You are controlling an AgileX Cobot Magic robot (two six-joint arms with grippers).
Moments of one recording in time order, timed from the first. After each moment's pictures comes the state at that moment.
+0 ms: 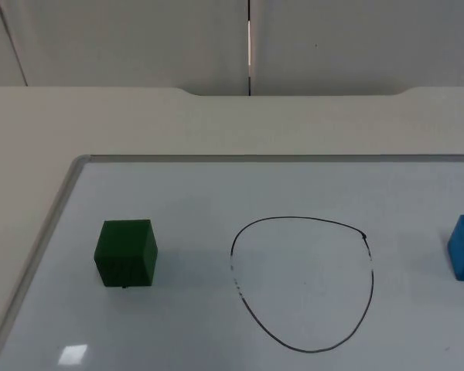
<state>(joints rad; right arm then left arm) 0.05 0.55 -0.75 -0.10 0.94 0.12 0.09 0.78 -0.59 -0.31 0.72 0.29</state>
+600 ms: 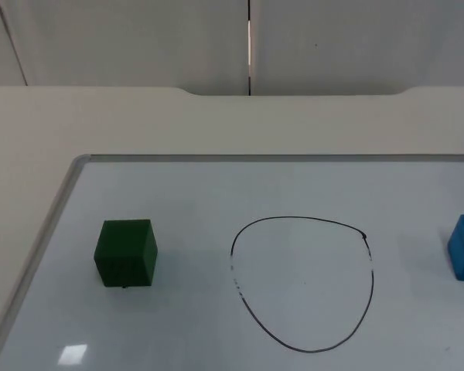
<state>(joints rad) 0.05 0.94 -0.87 -0.10 0.80 0.12 0.09 1.00 -0.59 -0.32 0.61 0.27</state>
